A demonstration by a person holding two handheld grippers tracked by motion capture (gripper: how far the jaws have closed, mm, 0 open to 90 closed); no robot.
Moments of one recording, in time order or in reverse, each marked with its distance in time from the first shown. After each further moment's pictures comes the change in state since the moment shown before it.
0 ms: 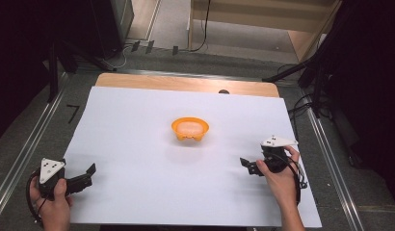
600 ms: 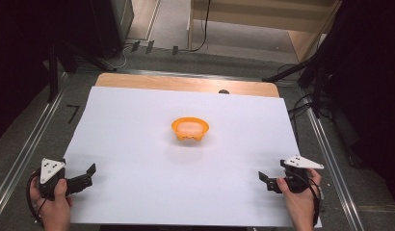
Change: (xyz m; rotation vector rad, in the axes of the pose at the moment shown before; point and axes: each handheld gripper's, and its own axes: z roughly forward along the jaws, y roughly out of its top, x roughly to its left) left arm -0.001 0.000 0.000 -0.001 0.002 0.004; right arm -0.020 -0.065 -0.039 -0.055 -0.071 0.109
